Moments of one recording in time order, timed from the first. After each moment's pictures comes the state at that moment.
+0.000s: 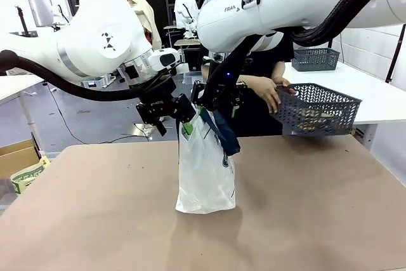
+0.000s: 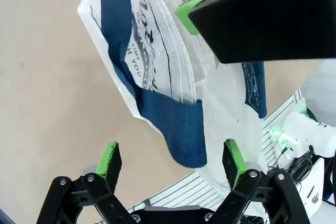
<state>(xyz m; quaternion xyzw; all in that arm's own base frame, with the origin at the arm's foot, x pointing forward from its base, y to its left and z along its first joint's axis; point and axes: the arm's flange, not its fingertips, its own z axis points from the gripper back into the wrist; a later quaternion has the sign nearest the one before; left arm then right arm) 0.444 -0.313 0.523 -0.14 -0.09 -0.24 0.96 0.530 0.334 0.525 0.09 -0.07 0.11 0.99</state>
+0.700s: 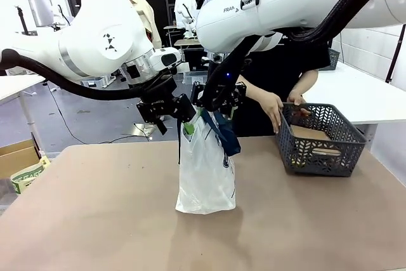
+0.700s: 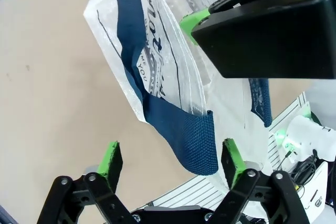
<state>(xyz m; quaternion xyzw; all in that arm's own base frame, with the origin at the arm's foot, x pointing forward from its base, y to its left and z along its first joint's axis) 0.447 -0.315 0.524 -0.13 -0.10 -0.24 0.96 0.530 0.336 0.524 0.09 -0.07 0.12 0.99</state>
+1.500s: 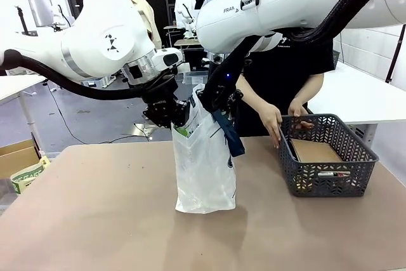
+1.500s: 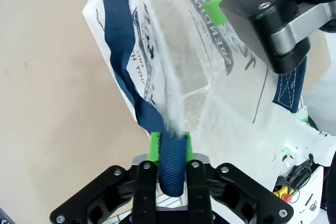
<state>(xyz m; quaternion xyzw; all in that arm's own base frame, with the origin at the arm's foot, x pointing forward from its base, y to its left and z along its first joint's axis) 0.447 -0.319 0.523 -0.14 -0.10 -0.23 0.96 0.529 0.336 0.522 0.09 -0.06 0.12 0.99</state>
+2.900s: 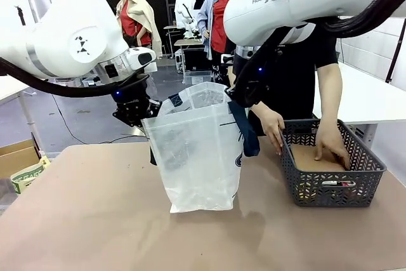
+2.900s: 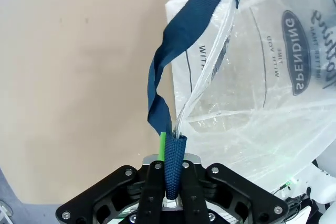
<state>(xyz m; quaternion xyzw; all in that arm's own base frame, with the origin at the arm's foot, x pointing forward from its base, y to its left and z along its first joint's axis) 0.440 -0.251 0.528 -0.08 -0.11 -0.09 0.99 0.517 0.261 0.534 0.05 -0.07 0.20 0.98</state>
